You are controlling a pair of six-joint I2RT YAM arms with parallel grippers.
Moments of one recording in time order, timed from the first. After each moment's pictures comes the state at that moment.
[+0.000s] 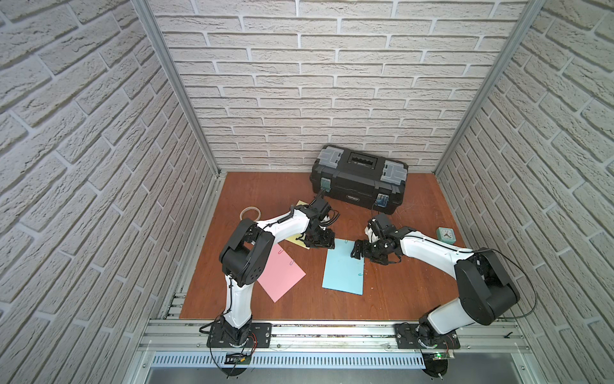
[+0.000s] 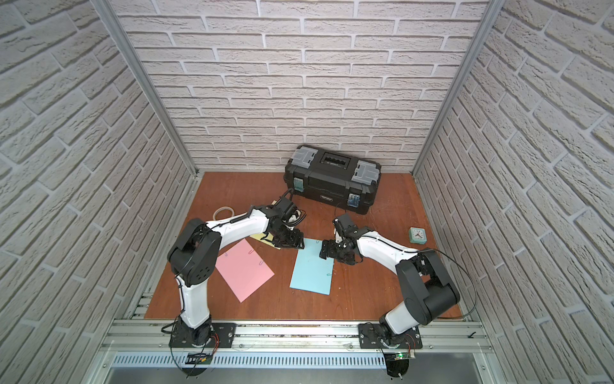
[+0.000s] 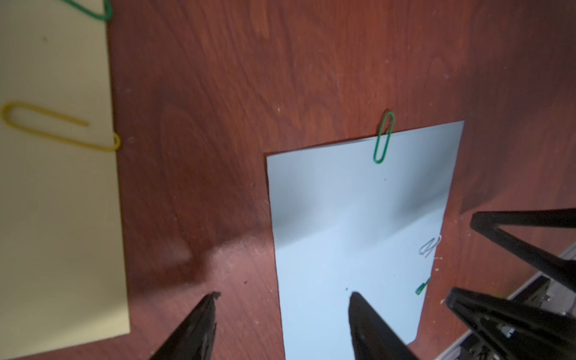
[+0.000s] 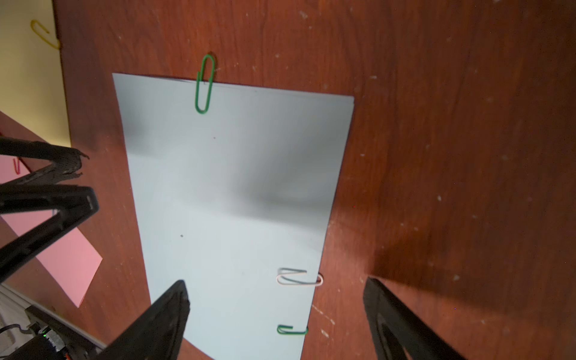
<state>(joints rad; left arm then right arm) -0.67 1.95 1.36 -0.71 0.32 -0.45 0.41 1.55 0.85 -0.57 -0.23 0.60</state>
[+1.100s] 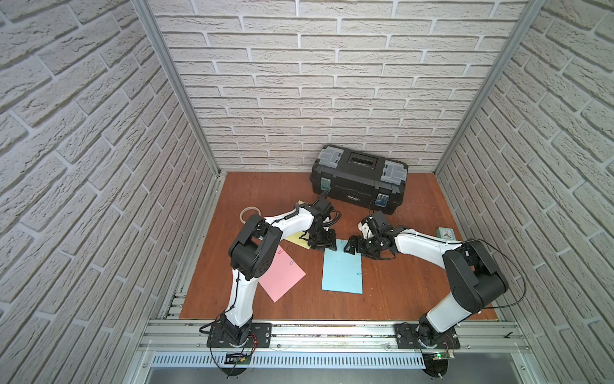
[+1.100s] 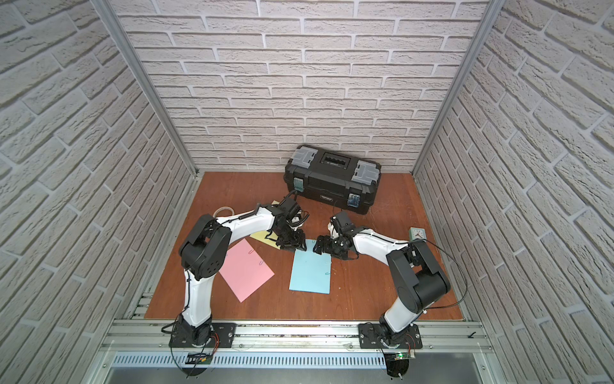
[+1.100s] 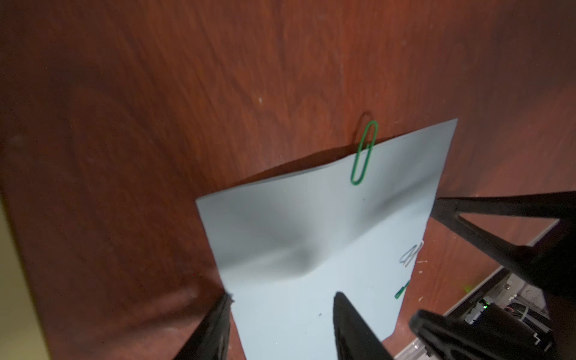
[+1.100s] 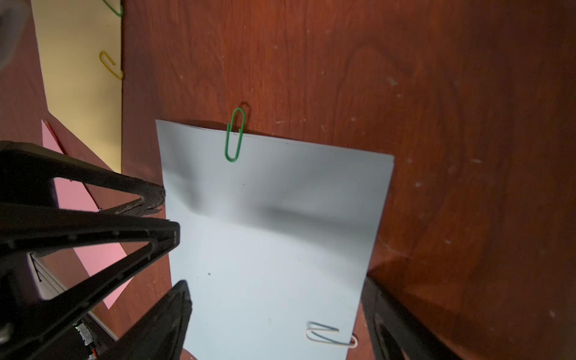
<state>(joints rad) -0.67 2.04 1.44 -0.76 0.41 -0.49 0.41 1.63 0.86 -0.40 -0.33 0.60</state>
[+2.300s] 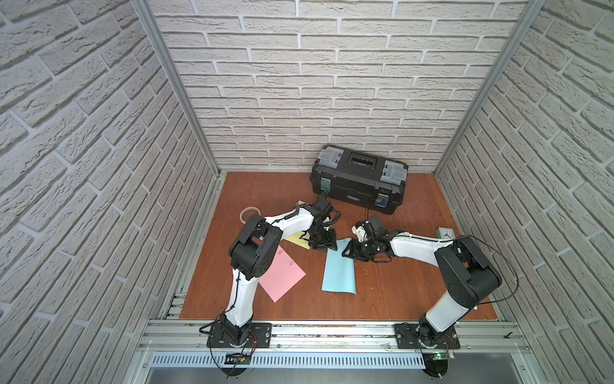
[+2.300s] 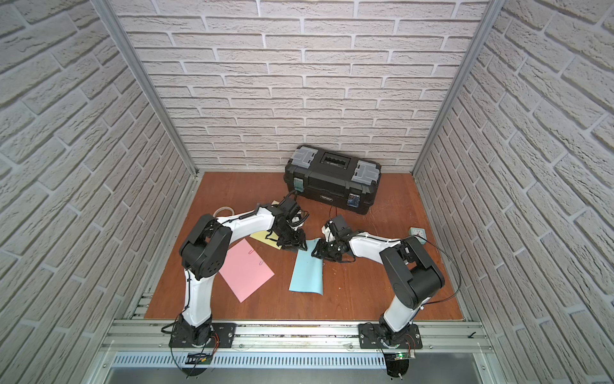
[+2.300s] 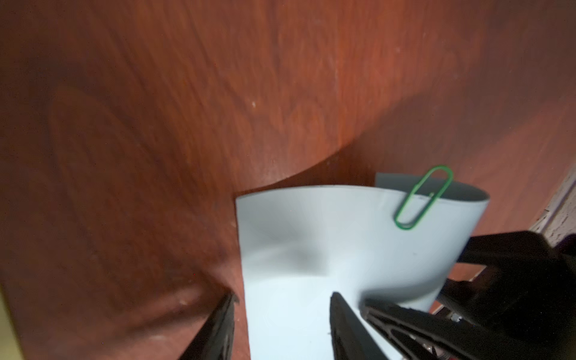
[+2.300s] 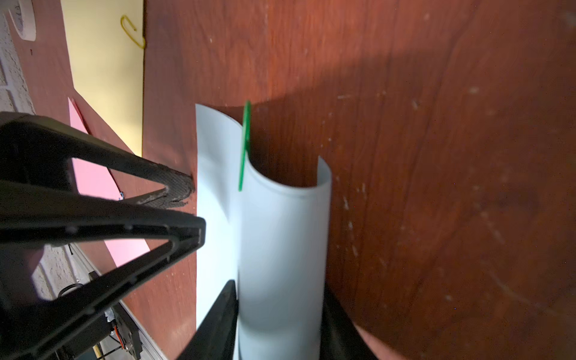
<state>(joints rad) -0.66 2.03 1.42 -0.72 0.43 -0.52 0.44 1.67 0.82 -0.28 -0.41 0.62</state>
